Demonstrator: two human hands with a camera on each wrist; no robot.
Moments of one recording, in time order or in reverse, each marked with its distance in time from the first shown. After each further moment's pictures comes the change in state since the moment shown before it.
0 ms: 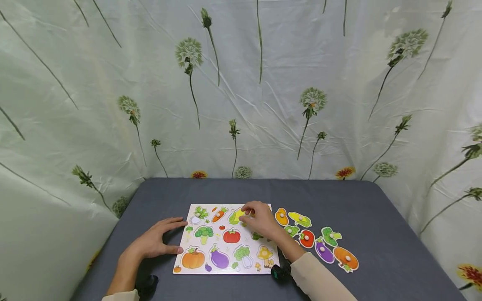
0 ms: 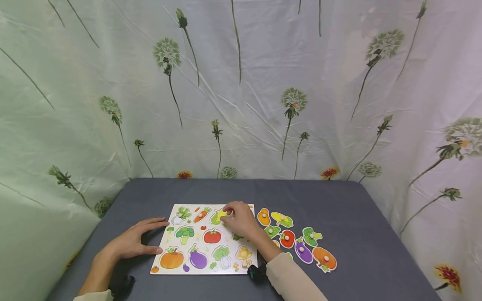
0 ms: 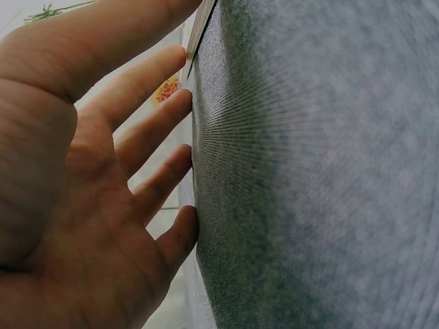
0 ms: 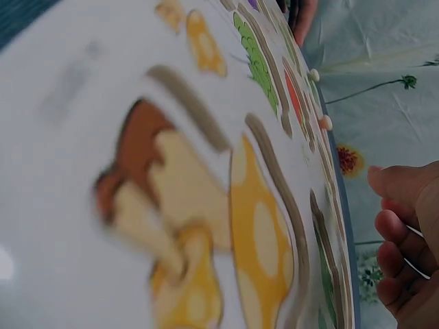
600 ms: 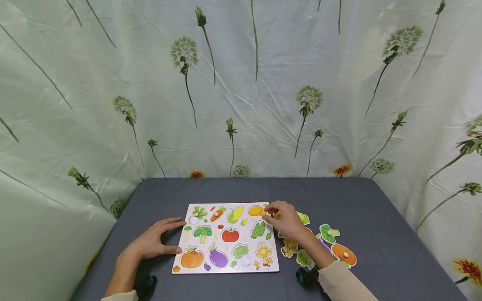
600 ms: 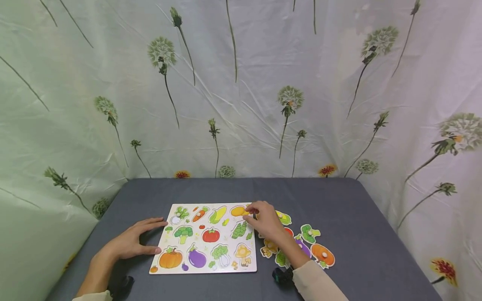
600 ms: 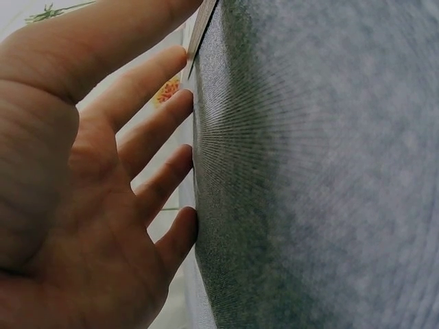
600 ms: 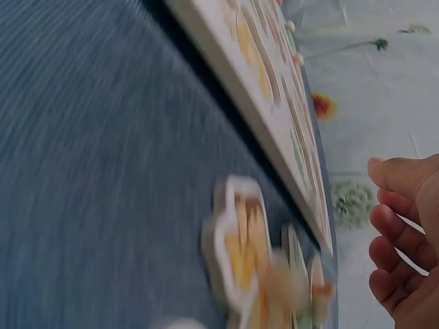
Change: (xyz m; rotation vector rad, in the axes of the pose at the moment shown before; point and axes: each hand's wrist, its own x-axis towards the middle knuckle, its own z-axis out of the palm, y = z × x) left_hand 0.000 0.004 -0.001 0.004 -0.015 -0.035; right_hand -0.041 0.030 -0.056 -0.068 0.094 0.077
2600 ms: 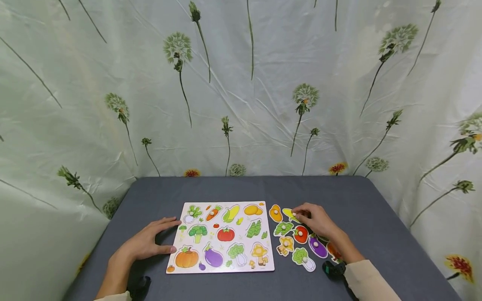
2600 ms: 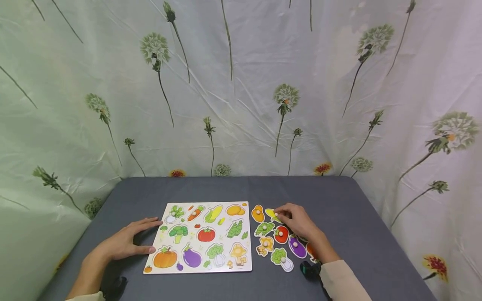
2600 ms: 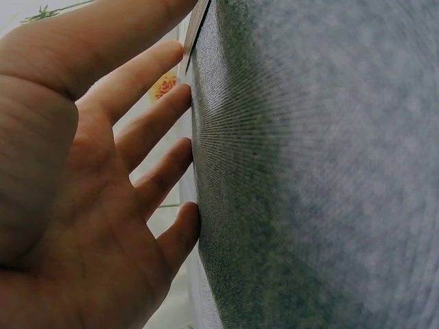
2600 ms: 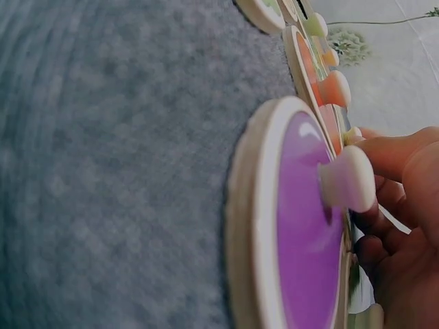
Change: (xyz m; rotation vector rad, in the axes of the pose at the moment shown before) left_hand 0.003 -0.006 0.000 -0.009 -0.023 0.012; right_hand -0.023 0.095 -0.069 -0.030 -0.139 0.101
